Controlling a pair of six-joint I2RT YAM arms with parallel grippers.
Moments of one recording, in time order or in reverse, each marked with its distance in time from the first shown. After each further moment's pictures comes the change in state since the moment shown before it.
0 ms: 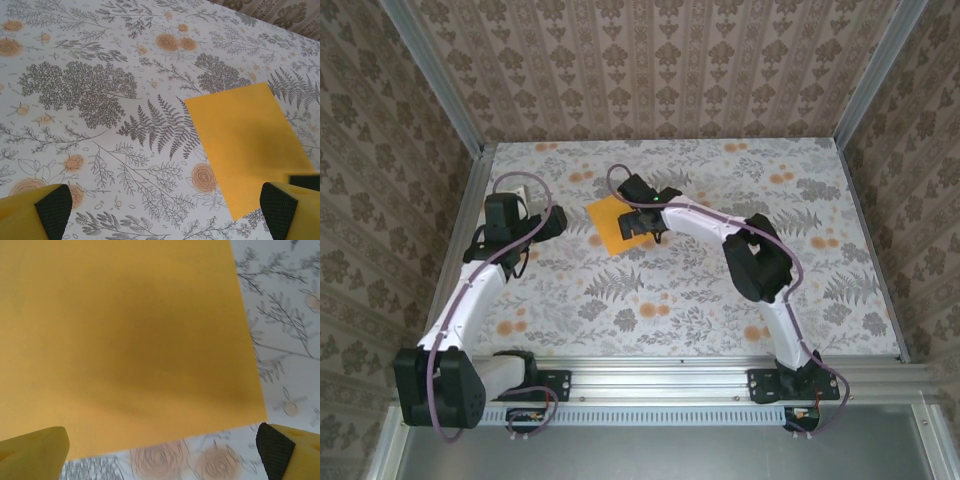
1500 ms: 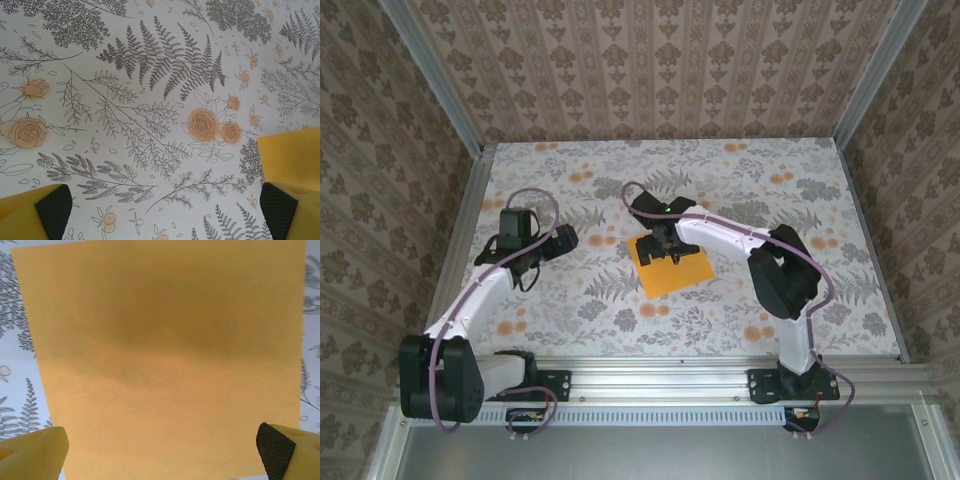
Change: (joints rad) left arm -0.039 0.043 -0.099 -0.023 0.064 -0.106; right arm 0.035 -0.222 -0.245 -0.225 -0.061 0.095
